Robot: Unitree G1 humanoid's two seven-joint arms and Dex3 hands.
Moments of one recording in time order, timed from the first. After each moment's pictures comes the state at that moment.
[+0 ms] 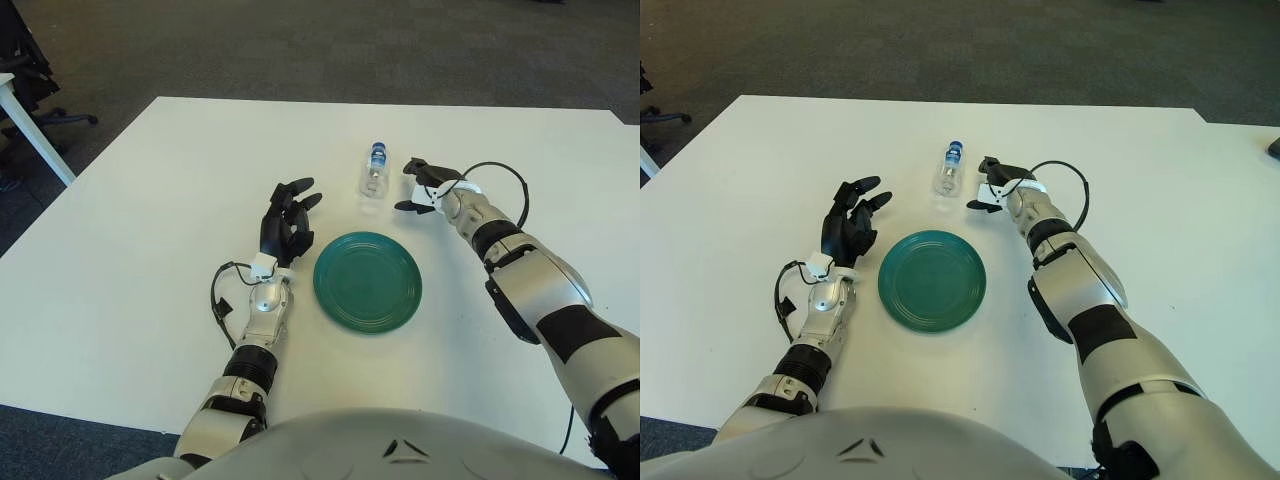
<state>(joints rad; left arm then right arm) -0.16 -0.12 -0.09 0.62 -0.07 -0.74 0.12 -0.95 -0.24 0.49 1.37 -0.65 -0.19 -0.11</state>
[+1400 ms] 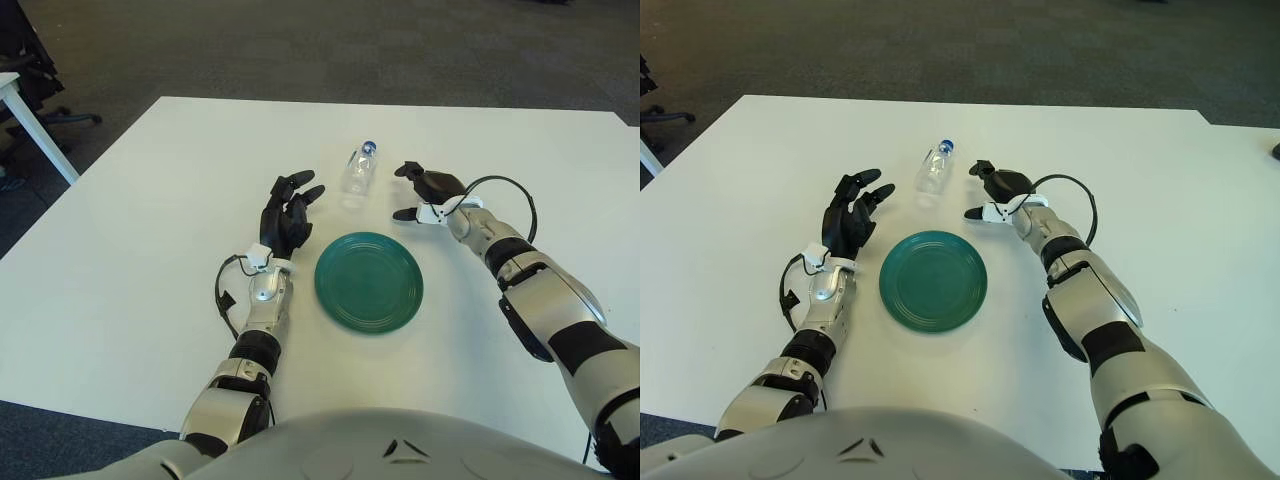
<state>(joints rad) -0.25 -0.13 -0.03 0.75 -0.19 -0.79 -0.03 -0.86 -0.31 0.51 1.31 -0.68 -0.43 -0.28</state>
